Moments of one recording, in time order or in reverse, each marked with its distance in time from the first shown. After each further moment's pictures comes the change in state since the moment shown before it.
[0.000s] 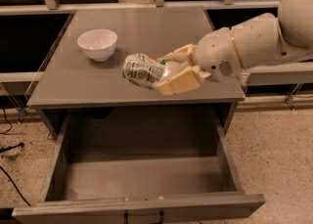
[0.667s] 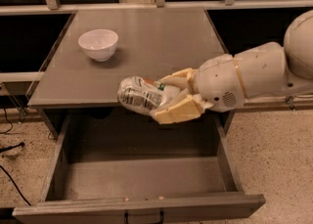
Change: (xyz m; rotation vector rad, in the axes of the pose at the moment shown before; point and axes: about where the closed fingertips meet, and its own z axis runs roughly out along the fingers) arm 0.017 0.057 0.008 -0.040 -0.030 -0.012
